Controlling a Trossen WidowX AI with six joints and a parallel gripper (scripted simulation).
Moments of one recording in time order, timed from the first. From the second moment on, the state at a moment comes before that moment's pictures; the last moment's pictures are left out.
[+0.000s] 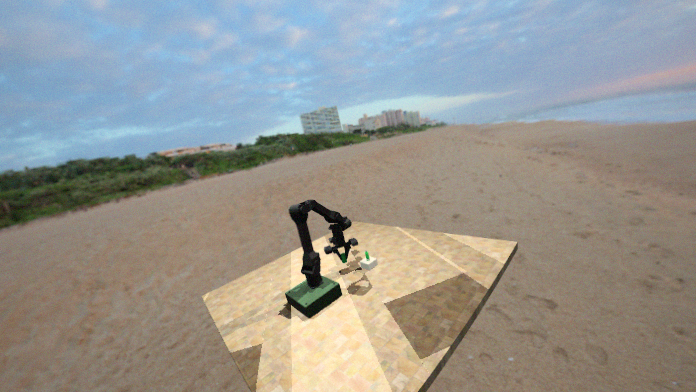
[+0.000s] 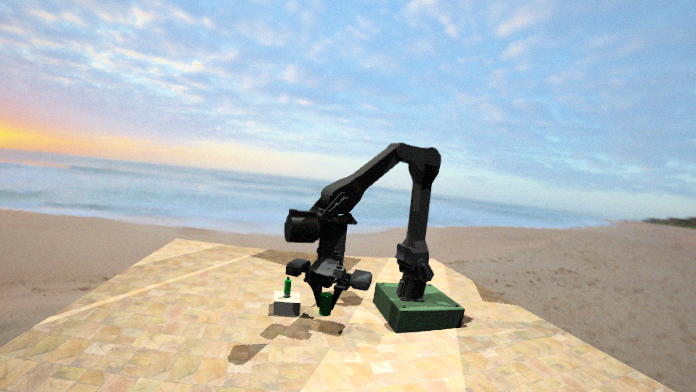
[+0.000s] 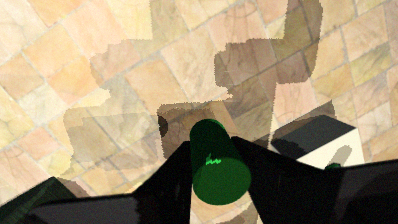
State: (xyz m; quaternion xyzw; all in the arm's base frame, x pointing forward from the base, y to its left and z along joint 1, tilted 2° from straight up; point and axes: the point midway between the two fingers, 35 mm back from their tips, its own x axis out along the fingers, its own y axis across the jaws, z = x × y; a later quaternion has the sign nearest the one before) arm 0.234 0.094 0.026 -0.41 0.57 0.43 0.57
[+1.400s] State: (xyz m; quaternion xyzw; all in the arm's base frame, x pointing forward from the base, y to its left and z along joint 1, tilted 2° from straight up) arm 0.313 0.033 0.081 -0.41 0.57 0.42 0.57
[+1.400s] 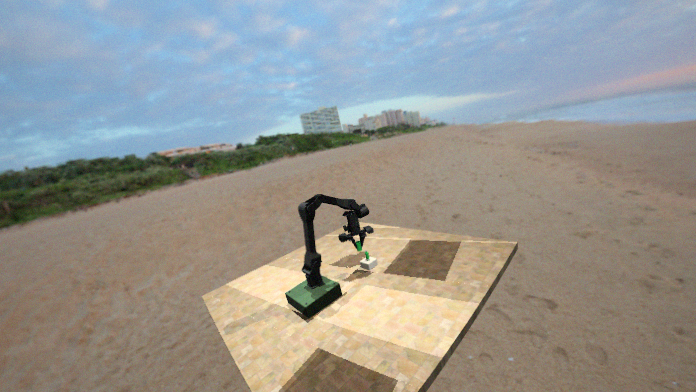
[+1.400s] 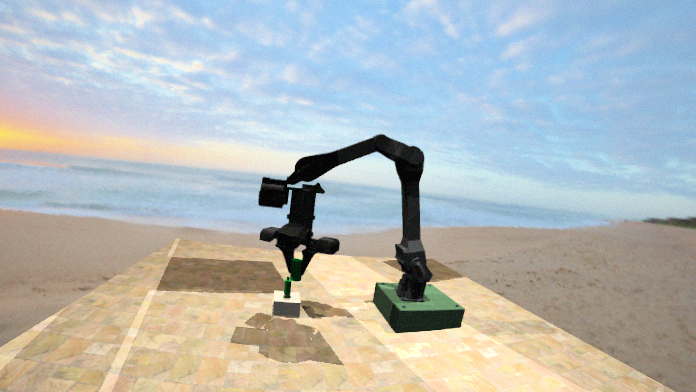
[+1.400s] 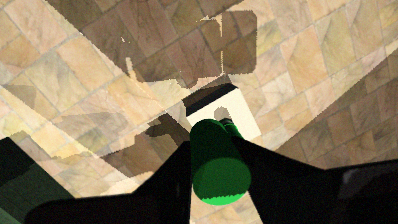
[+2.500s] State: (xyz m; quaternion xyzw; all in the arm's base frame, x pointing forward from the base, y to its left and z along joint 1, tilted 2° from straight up) arm 0.336 0.004 0.075 -0.41 0.57 0.42 0.57
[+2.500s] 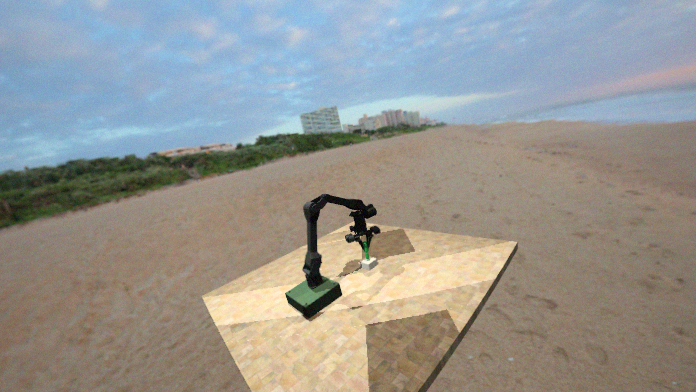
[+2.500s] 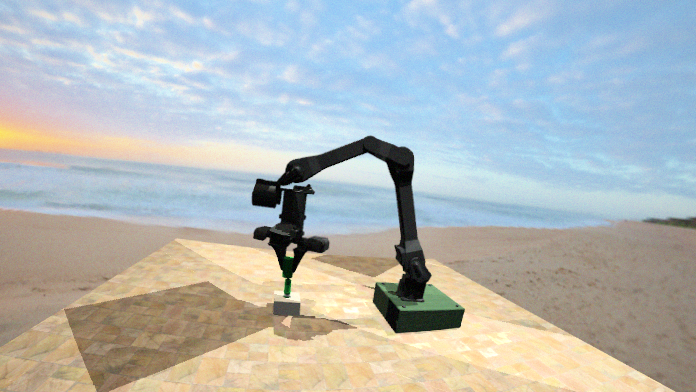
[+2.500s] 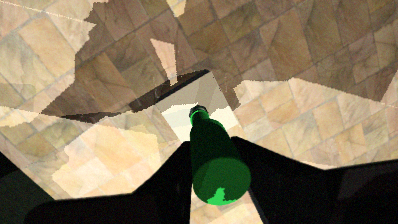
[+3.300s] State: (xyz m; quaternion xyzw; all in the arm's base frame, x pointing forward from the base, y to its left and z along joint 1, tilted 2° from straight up) arm 0.334 0.004 0.037 -0.41 0.57 0.42 0.57
